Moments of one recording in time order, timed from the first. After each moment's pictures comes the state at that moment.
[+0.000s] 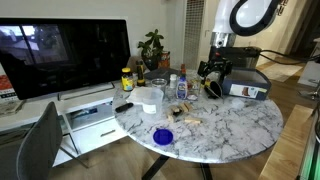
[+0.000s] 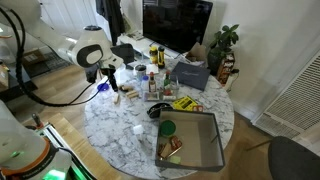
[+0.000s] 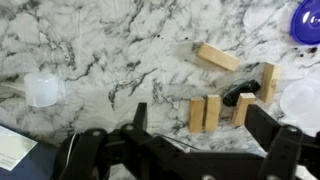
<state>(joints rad) 0.02 -0.08 0.19 -2.67 0.05 2.67 0.60</state>
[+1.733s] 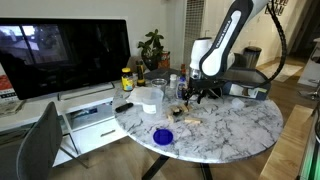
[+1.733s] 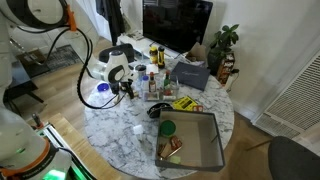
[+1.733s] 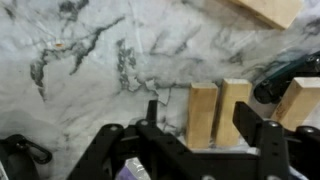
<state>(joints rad) 0.23 0.53 -0.05 -2.32 -0.04 2.95 0.62</state>
